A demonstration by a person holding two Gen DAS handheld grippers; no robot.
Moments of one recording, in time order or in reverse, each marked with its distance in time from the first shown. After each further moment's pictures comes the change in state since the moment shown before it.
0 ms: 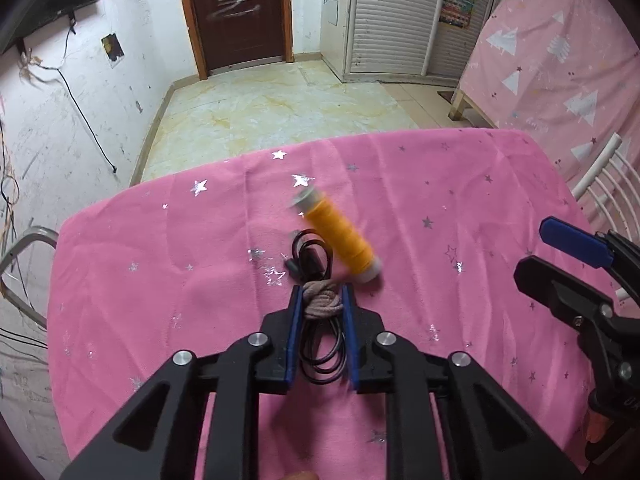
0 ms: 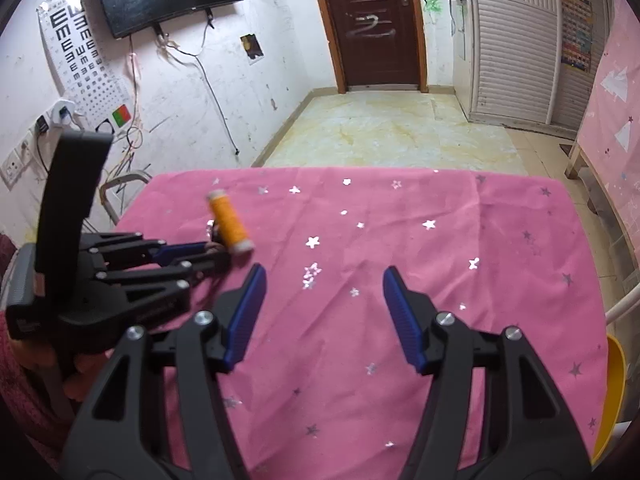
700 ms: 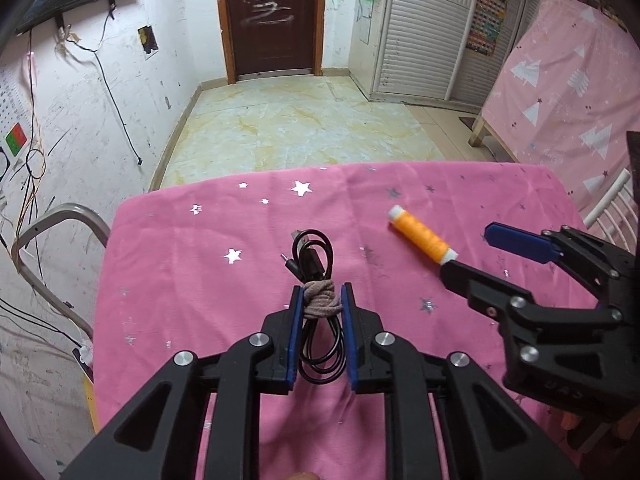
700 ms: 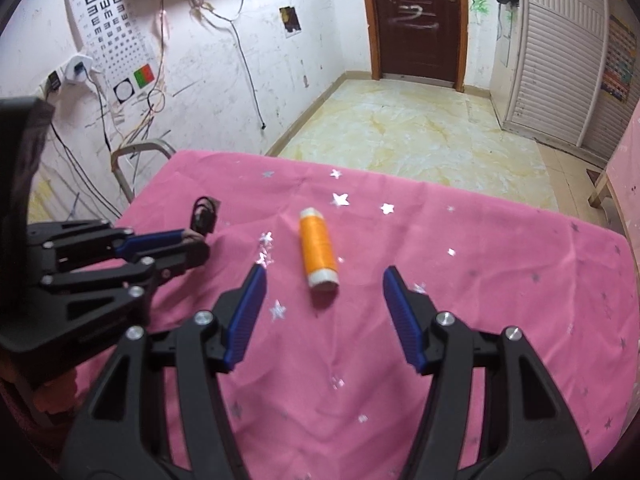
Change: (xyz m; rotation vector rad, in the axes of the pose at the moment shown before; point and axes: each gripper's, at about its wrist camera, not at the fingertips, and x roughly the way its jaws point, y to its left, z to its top) left arm -0.028 0.067 -0.008 -0.090 -0.060 0.036; right arm 0.059 0.067 0.031 -0.136 0.083 0.035
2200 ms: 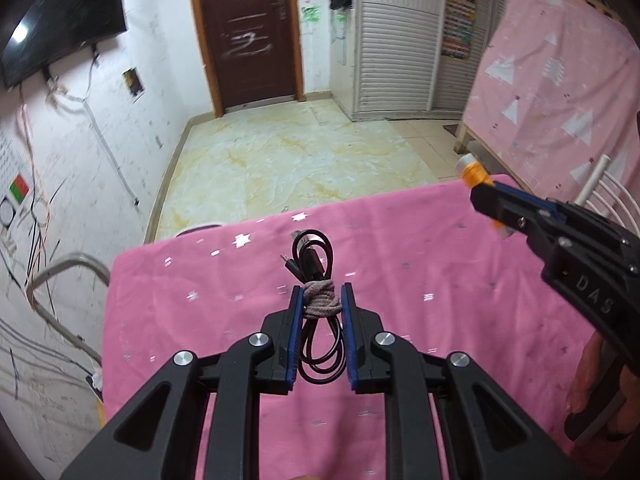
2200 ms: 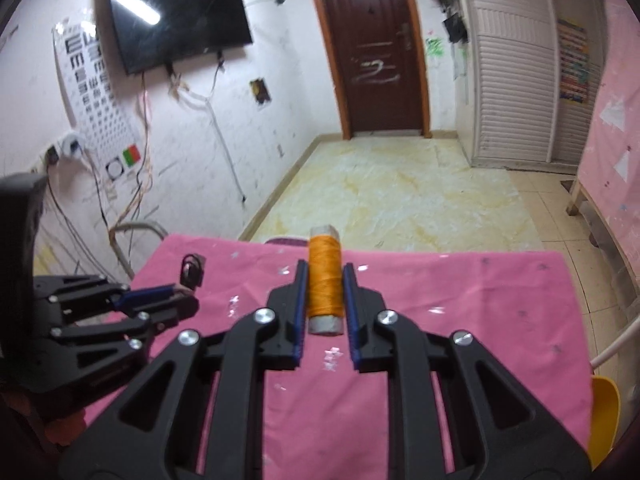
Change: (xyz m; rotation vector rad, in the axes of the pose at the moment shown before) left arm -0.052 -0.082 0.011 0.112 -0.088 0.015; right arm -0.100 -0.068 -0.008 0.144 -0.281 -0.045
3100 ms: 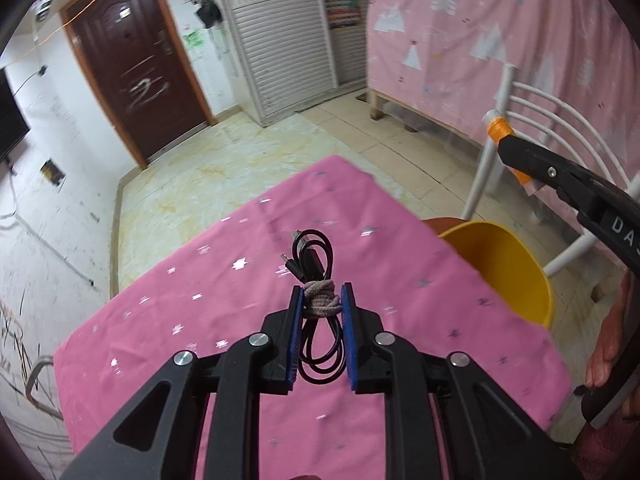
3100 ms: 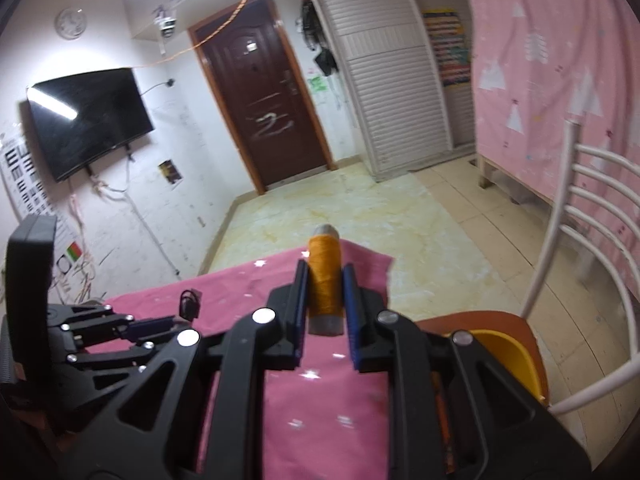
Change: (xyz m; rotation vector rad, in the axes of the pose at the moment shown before) left arm 0.004 -0.232 0.015 0.351 0.020 -0.107; right arm -0.139 -0.193 -0.066 0.297 -0.176 -0.230
